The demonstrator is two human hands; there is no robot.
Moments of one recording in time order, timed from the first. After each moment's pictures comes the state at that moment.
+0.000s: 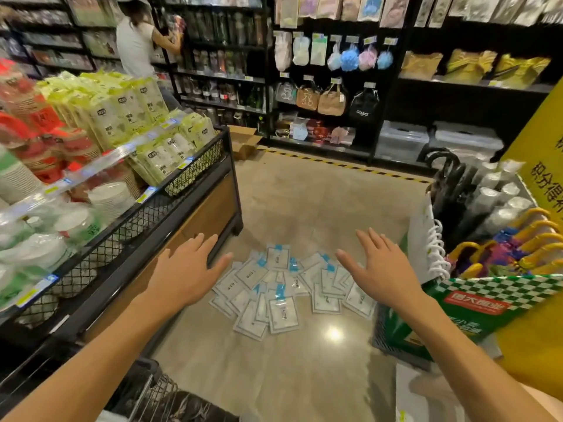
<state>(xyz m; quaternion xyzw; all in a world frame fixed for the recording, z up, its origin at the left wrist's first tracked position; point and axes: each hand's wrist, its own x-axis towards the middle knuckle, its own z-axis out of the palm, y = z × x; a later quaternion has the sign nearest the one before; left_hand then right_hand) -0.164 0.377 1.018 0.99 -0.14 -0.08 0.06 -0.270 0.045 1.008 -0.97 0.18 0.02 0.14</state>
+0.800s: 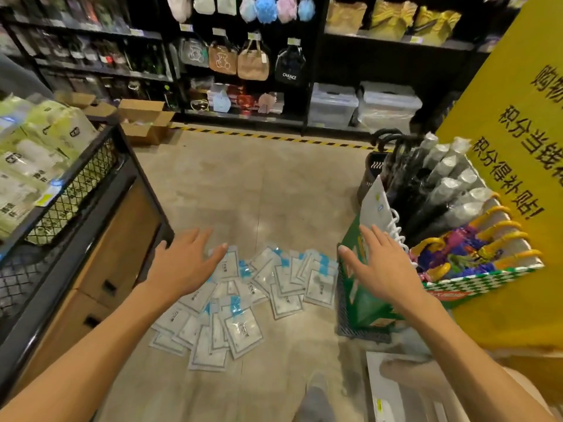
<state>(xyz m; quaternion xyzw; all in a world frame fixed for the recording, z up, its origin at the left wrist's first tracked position) 0.111 0.195 0.942 0.95 -0.29 -0.13 0.07 -0.112 -0.094 0.956 -0.93 0.34 0.03 0.11</state>
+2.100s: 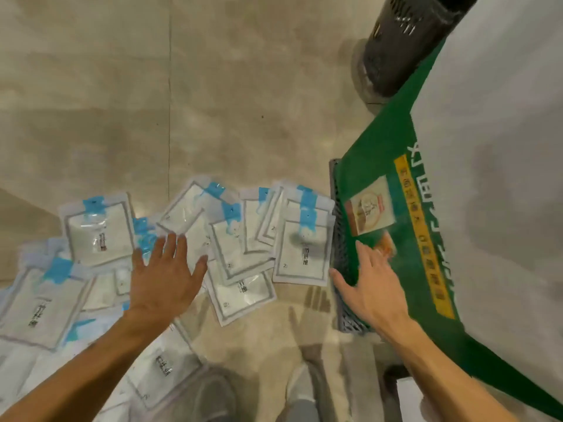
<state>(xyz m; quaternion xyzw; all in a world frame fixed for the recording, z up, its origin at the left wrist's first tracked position) 0.253 -0.141 0.281 0.91 -0.30 -0.25 -0.10 0.000 -0.381 0.313 -0.86 0.44 0.20 0.17</state>
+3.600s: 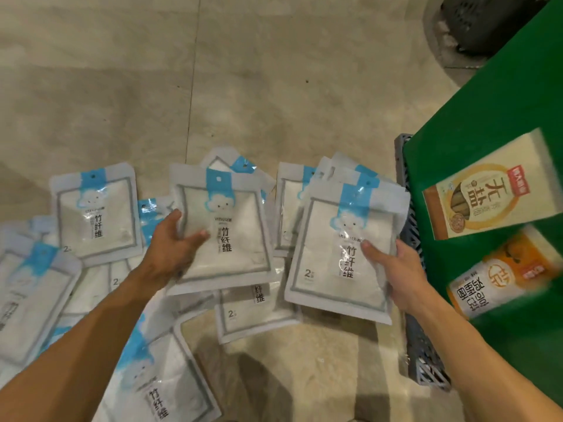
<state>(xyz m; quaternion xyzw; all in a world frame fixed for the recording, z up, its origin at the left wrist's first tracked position) 0.322 -0.129 0.080 0.82 -0.05 -0.33 0.47 0.054 -0.402 0.079 -0.46 0.55 -0.08 0.70</state>
